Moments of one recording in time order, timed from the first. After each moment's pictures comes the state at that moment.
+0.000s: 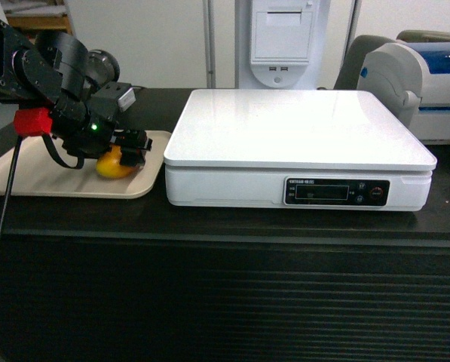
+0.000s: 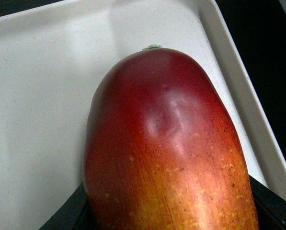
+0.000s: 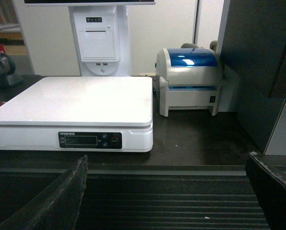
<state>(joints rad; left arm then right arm) -0.03 2.49 1.92 -0.25 0.15 0.22 0.00 0.00 0.01 0.00 0.00 0.00</state>
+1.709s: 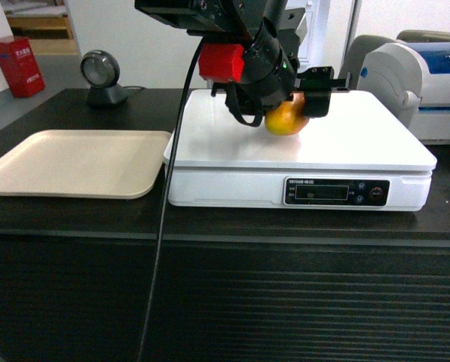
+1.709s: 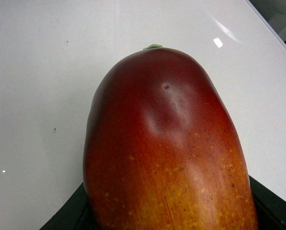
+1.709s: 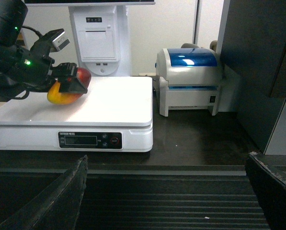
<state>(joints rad) -0.50 2.42 2.06 -0.26 0.05 -0.12 0.00 0.00 0.01 0.00 0.00 0.00</state>
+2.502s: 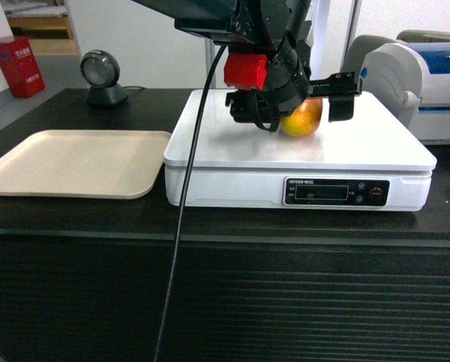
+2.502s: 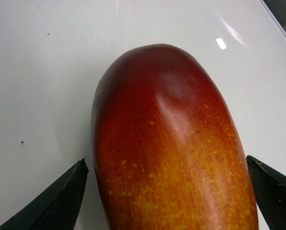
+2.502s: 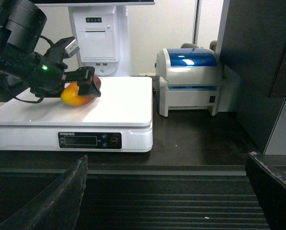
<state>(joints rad) -0.52 2.56 2.27 -0.37 0.02 -0.20 0.00 0.00 0.01 0.00 0.00 0.00</state>
